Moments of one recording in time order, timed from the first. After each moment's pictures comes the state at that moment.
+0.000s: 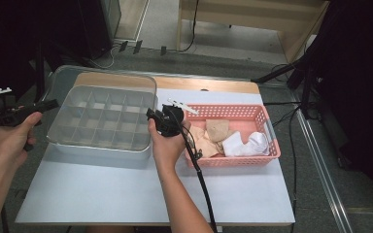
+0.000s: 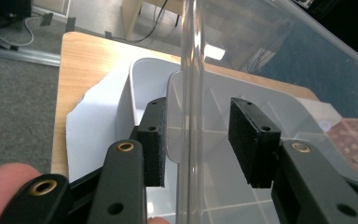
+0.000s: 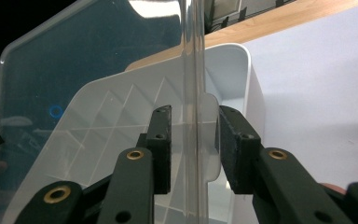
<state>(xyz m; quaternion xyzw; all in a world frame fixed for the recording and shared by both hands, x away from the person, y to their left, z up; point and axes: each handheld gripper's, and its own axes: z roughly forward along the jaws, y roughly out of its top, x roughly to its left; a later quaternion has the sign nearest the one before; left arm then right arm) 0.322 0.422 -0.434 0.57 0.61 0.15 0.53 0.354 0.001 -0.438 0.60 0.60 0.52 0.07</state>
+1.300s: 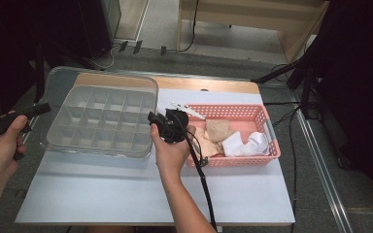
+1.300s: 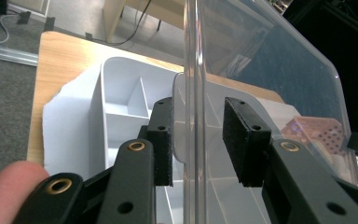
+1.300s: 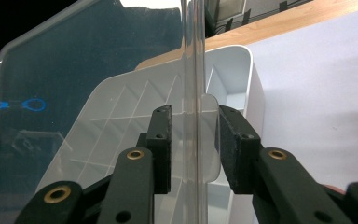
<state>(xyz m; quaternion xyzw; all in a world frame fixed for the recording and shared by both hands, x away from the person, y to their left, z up) 0.285 0.420 -0.417 0.57 0.60 0.12 0.56 0.322 -0.012 -0.415 0.59 0.61 0.53 0.07</state>
